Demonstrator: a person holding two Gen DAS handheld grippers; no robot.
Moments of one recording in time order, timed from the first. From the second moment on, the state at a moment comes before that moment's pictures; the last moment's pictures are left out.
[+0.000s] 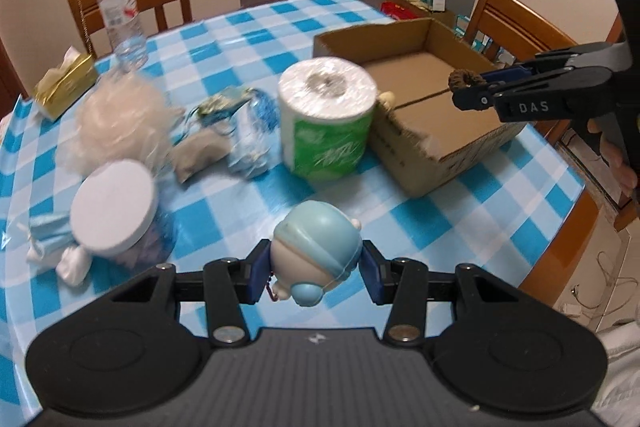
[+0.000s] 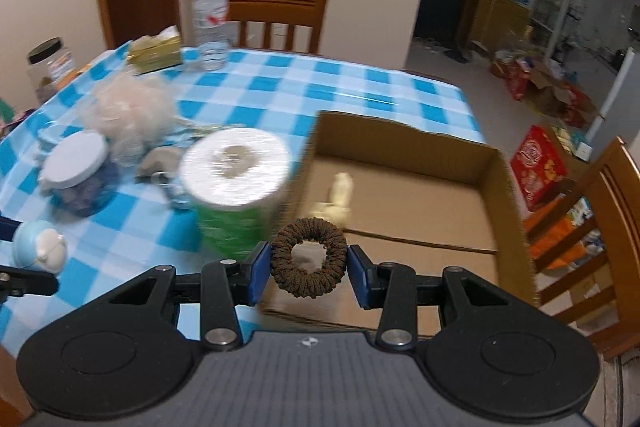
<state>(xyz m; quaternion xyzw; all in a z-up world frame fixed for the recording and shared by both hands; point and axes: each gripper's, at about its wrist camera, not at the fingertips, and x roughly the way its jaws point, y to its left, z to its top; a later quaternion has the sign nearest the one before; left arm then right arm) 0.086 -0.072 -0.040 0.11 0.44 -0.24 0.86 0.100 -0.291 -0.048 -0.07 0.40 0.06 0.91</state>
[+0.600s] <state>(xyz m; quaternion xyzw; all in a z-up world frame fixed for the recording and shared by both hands) 0.110 -0.159 -0.032 0.11 0.43 -0.23 0.87 0.108 -0.359 -0.080 -0.05 0.41 0.10 0.90</state>
